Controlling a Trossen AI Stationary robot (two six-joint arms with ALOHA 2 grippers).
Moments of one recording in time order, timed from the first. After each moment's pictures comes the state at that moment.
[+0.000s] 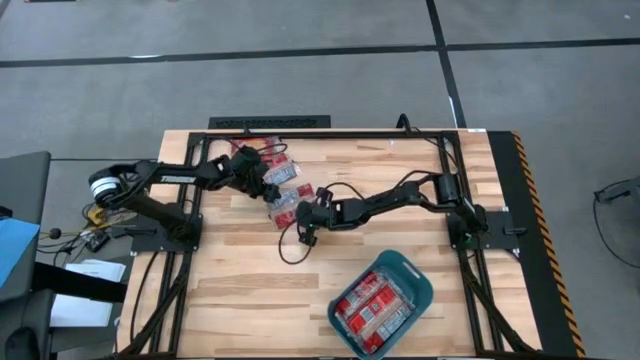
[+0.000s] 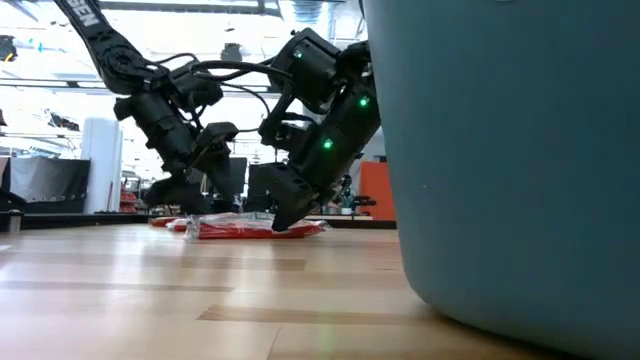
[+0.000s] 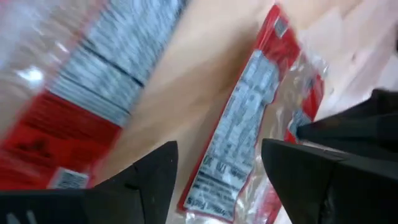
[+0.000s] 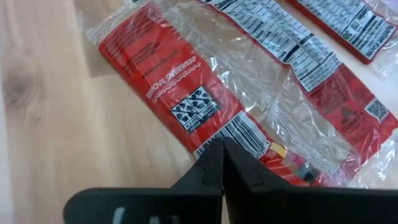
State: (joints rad) left arm 0.57 1.39 0.52 0.05 0.28 -0.64; right arm 0.03 2.19 1.39 -0.15 0.36 0.21
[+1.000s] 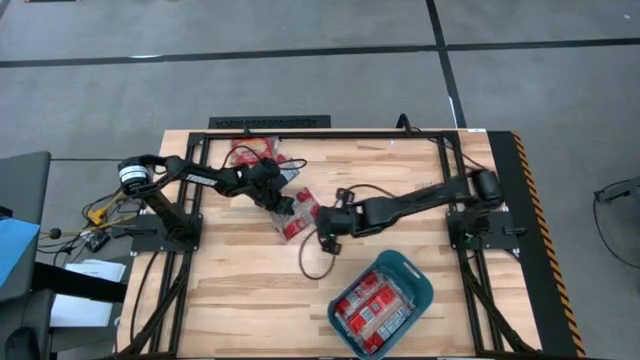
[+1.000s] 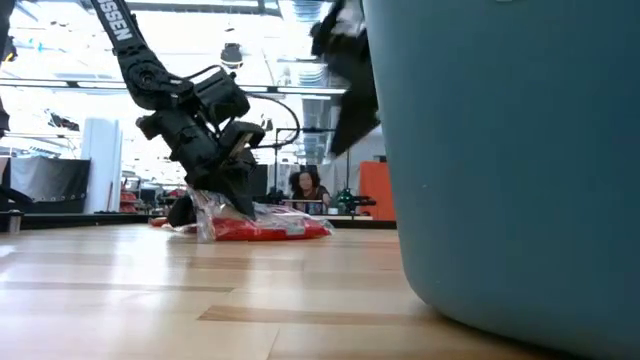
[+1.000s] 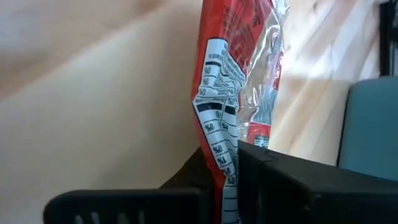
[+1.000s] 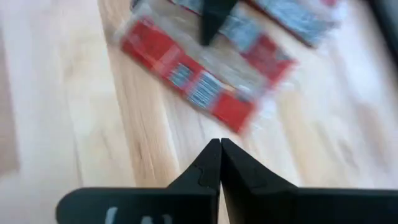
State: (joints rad) left arm 0.42 1.62 0.60 0.19 0.45 -0.79; right arm 0.14 1.87 1.38 -0.54 0.41 0.25
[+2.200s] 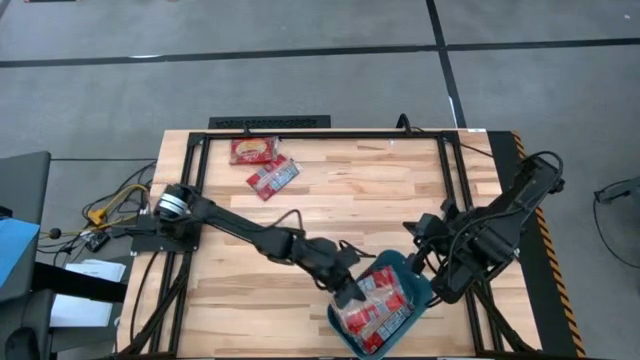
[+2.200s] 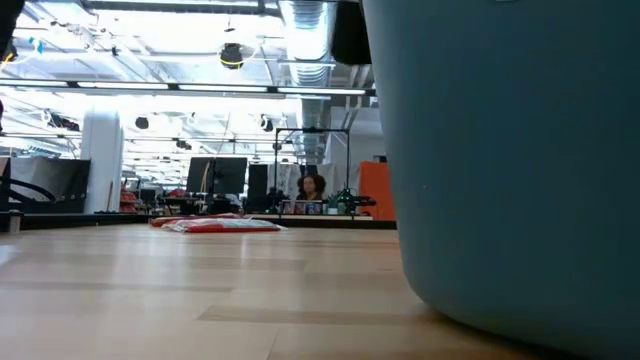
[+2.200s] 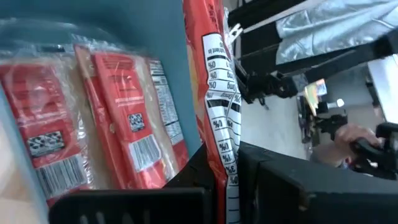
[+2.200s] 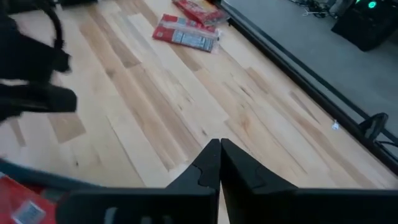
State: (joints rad) left arm -0.30 1.96 1.46 0.19 0.18 -1.05; right arm 0.79 1.37 1.38 -1.48 0.96 1.29
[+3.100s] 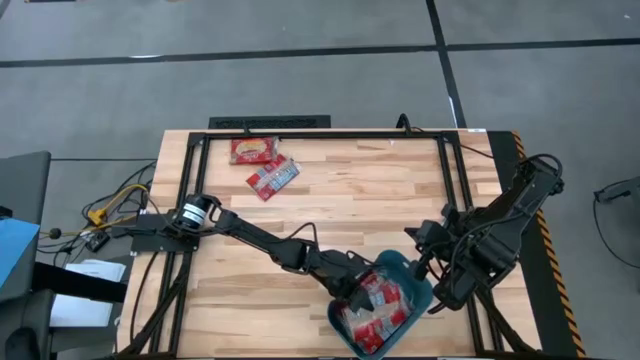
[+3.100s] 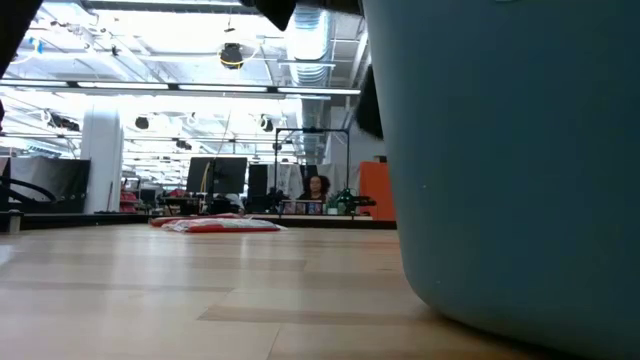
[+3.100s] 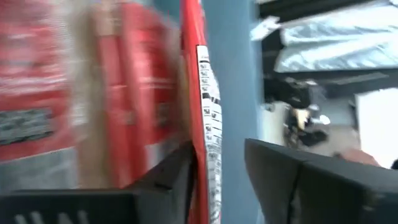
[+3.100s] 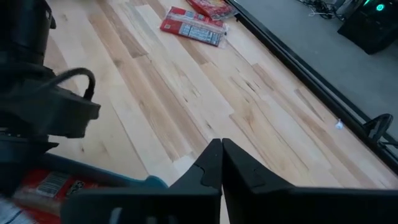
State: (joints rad) left arm -0.31 2.14 1.51 0.31 0.21 -1.24; right arm 0.82 1.39 1.38 -1.49 0.94 1.29
